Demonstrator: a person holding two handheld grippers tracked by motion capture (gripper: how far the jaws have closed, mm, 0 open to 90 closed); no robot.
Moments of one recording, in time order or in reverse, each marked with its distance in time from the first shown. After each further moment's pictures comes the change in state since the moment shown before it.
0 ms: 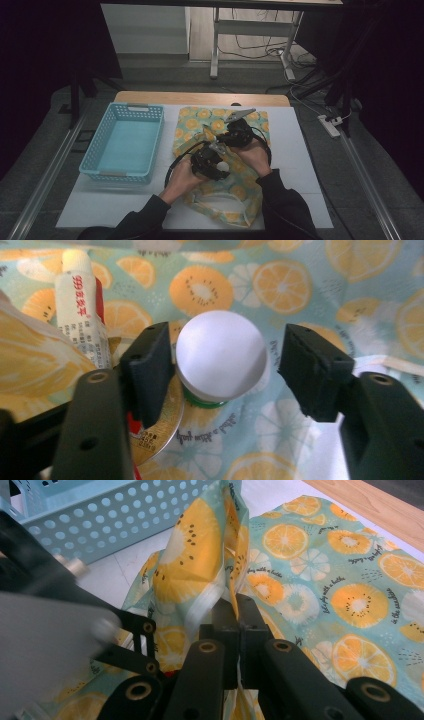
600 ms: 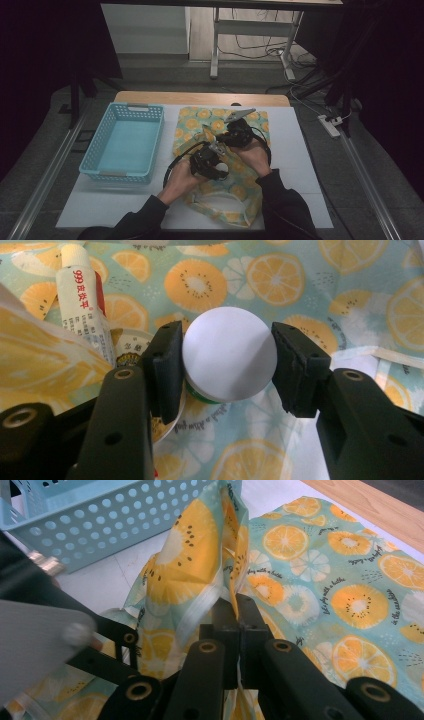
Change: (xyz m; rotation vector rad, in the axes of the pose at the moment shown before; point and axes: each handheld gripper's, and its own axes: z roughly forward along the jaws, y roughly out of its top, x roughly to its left) left arm -0.003 0.001 0.002 0.034 0.006 0.005; right arm 0.001 0.000 0.000 -0.002 0.000 -0.003
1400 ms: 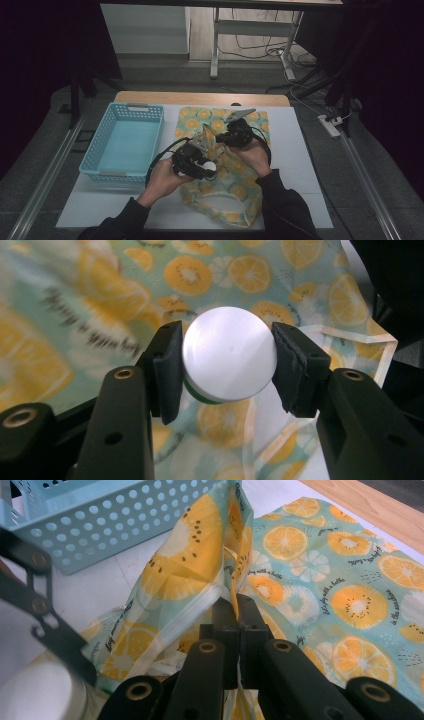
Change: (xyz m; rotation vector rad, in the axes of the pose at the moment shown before) left arm -0.004 -0.016 -0.053 -0.029 -0.055 -0.028; right arm 0.002 0.001 -0.001 -0.002 -0.002 0.007
